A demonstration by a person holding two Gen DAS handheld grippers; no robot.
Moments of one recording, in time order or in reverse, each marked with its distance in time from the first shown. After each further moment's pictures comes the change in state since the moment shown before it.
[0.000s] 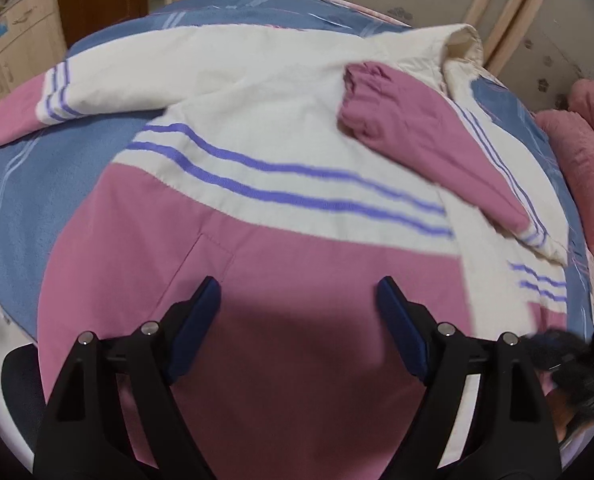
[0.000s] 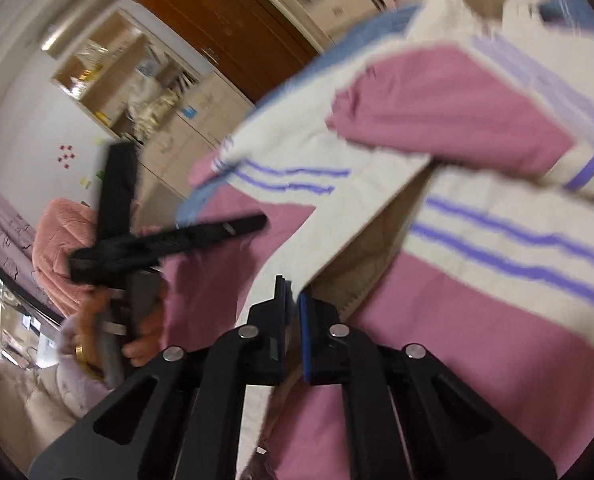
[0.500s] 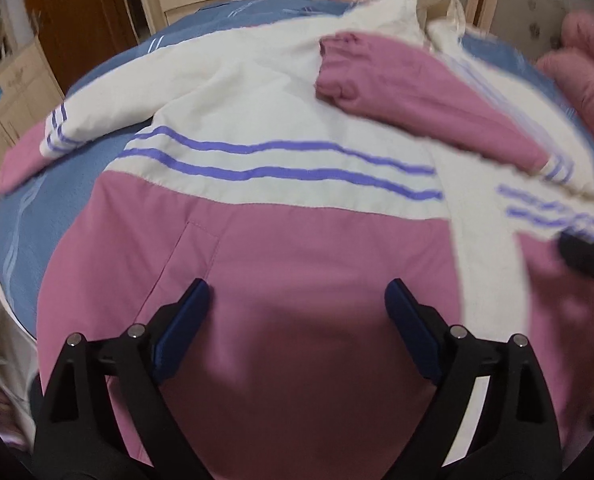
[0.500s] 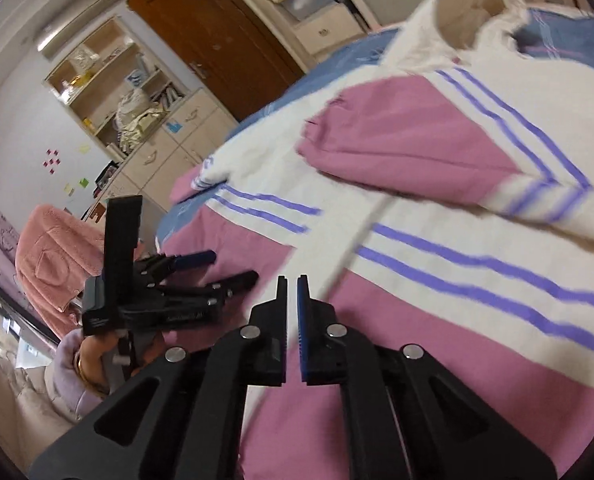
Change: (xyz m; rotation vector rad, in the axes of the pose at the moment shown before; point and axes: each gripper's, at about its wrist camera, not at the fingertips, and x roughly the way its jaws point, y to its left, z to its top) left arm 0.003 -0.019 -0.023 0.154 -0.044 0.121; right arm 0.020 -0.006 0.007 -0.019 -0.019 -0.081
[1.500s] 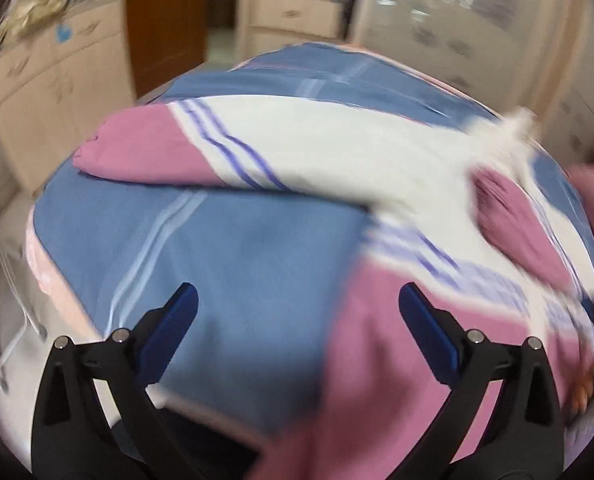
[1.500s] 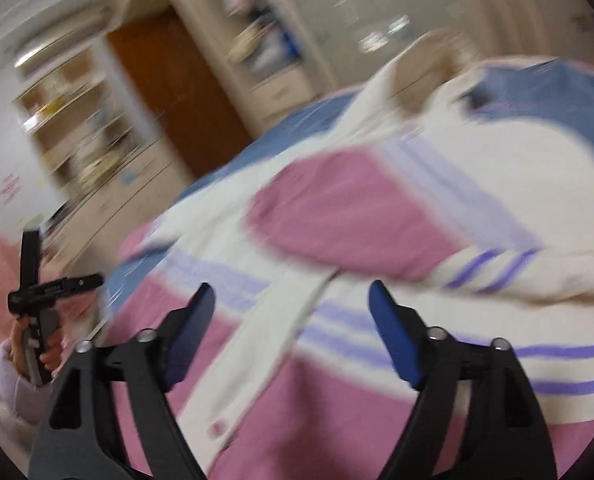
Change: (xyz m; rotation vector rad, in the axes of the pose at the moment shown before) left arm -0.039 0.217 0.037 -0.295 -0.122 0.033; right arm -0.034 -0.016 0.008 0.049 -0.339 -0.400
